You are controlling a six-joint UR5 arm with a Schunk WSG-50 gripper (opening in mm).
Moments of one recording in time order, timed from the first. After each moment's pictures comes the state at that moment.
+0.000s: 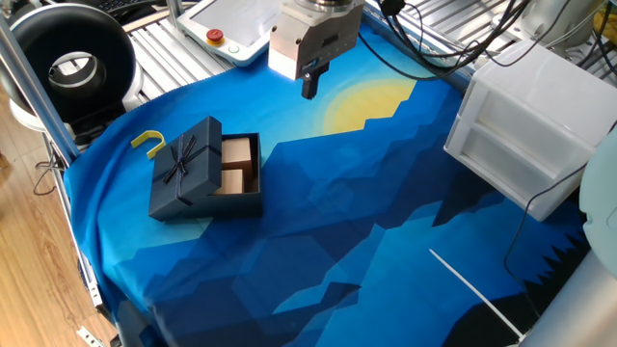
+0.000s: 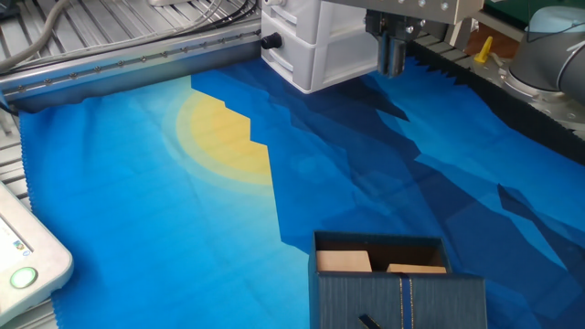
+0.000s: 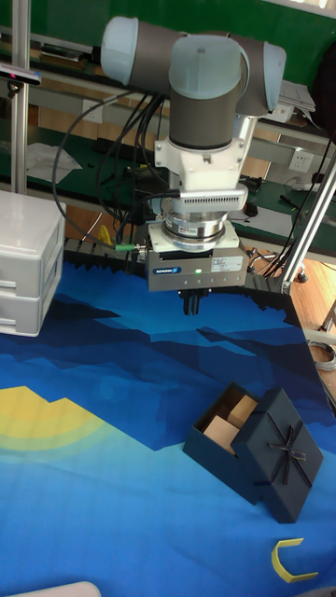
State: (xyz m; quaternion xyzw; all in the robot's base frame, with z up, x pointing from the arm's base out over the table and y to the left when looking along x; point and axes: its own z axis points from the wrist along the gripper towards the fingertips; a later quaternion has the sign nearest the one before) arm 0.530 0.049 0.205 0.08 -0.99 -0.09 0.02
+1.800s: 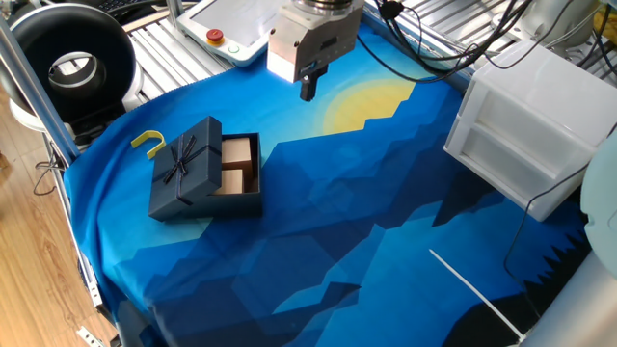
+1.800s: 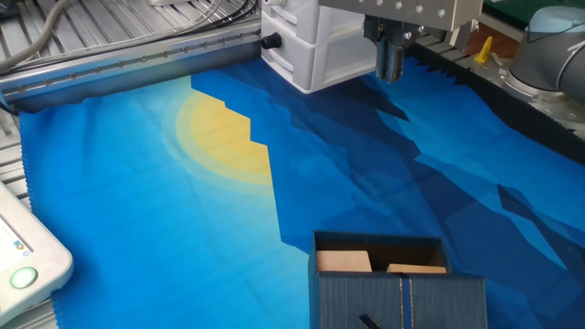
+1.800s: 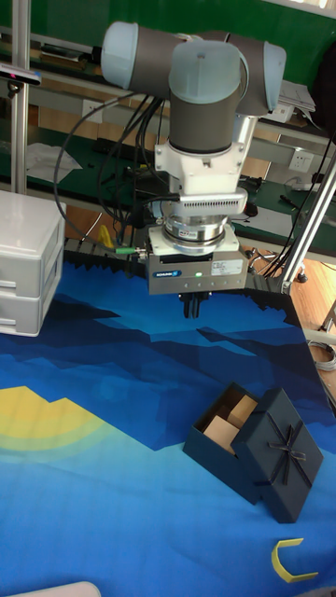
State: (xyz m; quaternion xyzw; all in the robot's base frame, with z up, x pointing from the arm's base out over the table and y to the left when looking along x) arm 0.530 0.050 0.200 0.09 -0.99 -0.09 0.02
